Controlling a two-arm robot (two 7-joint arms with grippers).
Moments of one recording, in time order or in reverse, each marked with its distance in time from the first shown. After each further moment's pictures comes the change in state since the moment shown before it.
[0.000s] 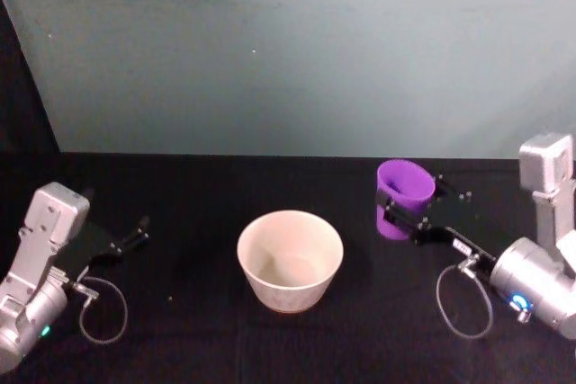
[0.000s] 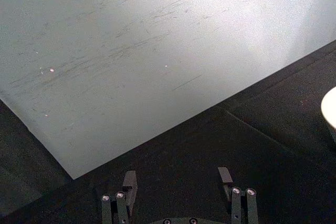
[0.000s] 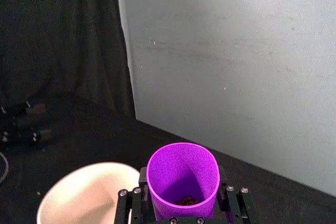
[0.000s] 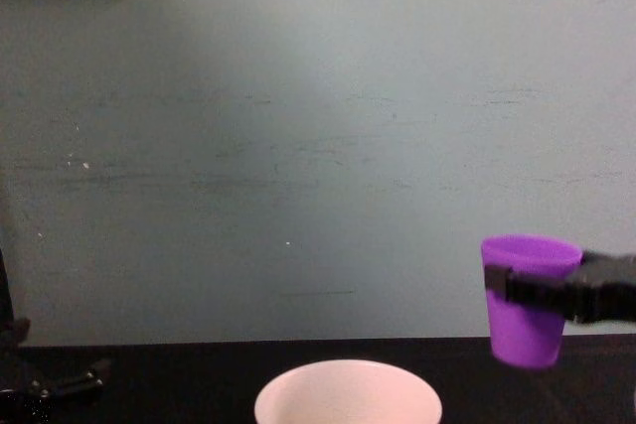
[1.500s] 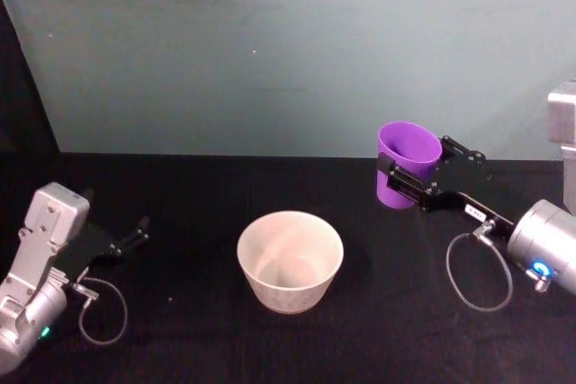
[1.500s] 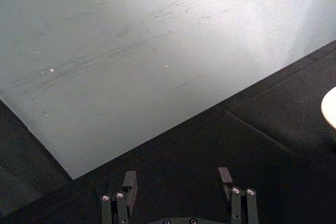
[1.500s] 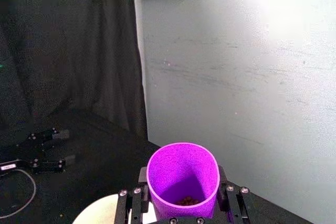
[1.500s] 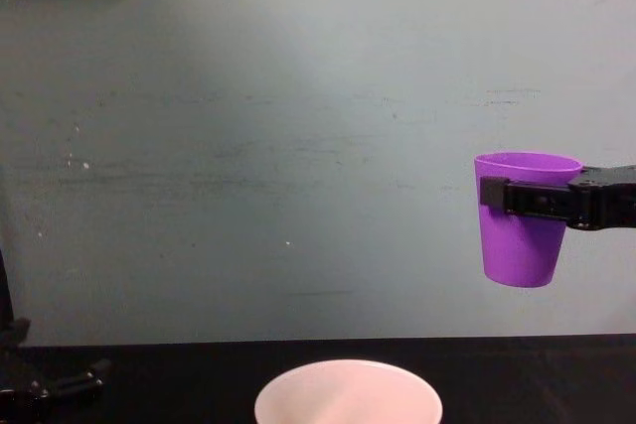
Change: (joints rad) left arm 0.000 0.000 0.000 0.000 0.000 0.000 0.000; right arm 0.020 0.073 0.016 -0.164 0.076 0.112 0.005
